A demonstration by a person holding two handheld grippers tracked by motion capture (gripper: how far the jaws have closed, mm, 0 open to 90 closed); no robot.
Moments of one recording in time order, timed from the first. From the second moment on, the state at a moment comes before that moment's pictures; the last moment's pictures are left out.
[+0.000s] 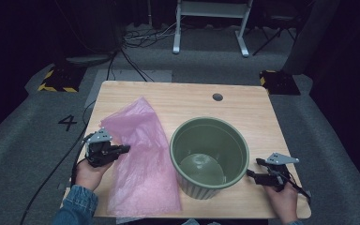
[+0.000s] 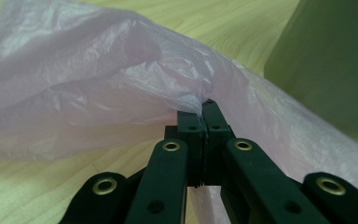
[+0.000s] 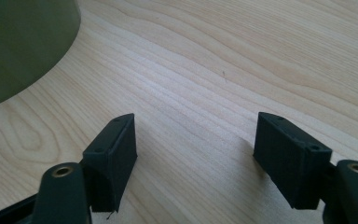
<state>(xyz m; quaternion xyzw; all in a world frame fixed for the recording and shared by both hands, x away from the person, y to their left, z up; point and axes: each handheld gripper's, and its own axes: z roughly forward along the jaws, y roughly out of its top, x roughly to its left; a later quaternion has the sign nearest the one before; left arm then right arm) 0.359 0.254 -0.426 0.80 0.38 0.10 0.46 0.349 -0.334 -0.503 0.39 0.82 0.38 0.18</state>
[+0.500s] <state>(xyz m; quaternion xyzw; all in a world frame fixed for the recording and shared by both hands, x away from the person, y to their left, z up) 0.359 0.265 -0.357 0.76 0.34 0.13 0.54 0.345 -0.313 -0.503 0.36 0.84 0.38 0.16</state>
